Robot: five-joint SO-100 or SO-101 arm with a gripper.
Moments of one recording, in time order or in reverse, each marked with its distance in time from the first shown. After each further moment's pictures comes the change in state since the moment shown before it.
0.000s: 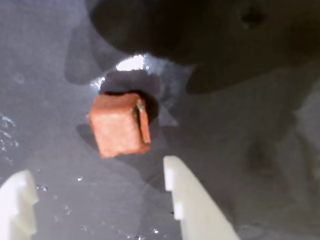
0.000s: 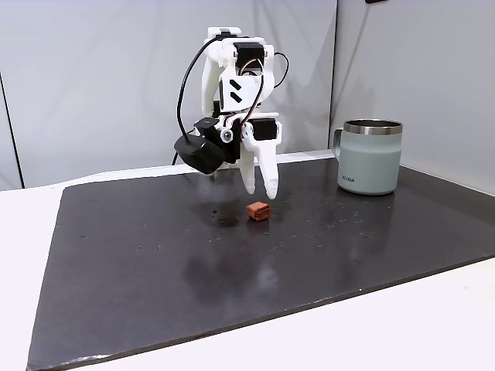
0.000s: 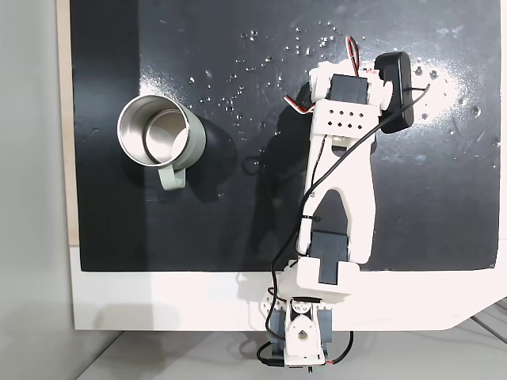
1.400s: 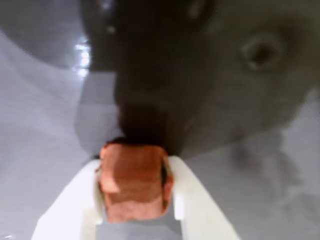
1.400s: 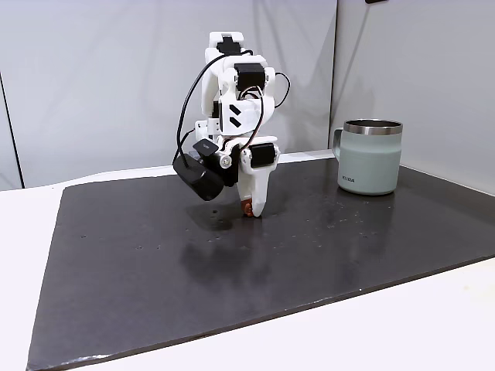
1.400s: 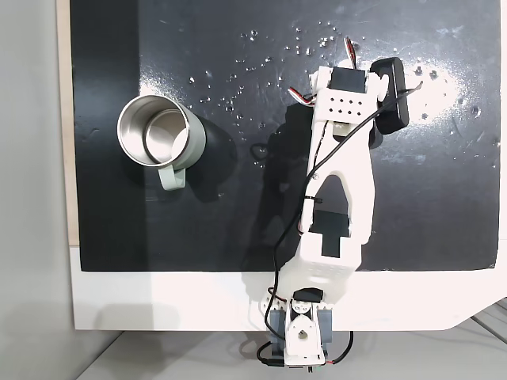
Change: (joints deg) arm 0.7 -8.5 -4.7 2.1 -1.0
